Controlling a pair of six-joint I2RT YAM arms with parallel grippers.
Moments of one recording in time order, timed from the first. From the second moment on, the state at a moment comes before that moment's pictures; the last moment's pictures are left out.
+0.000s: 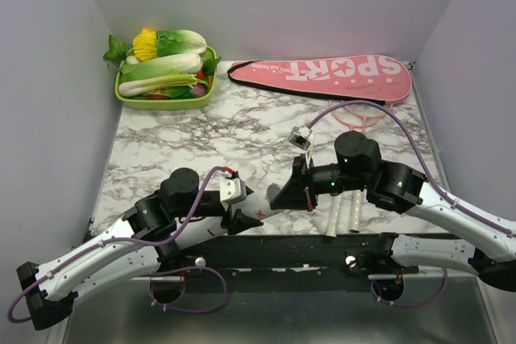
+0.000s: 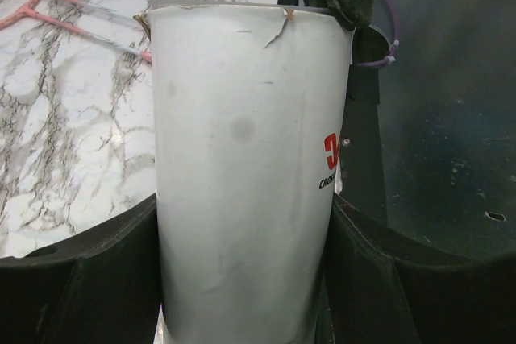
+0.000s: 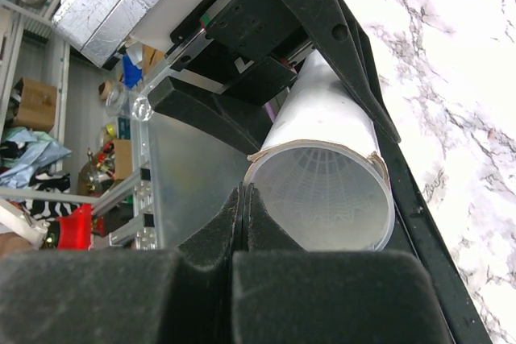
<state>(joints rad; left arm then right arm) -0.96 0.59 0.59 -0.22 0.51 0.04 1.05 1.00 1.10 -0.45 -0.48 0.53</state>
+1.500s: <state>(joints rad) -0.96 0.46 0.57 -0.25 0.49 0.05 1.08 1.01 0.97 -0.14 -0.30 0.68</state>
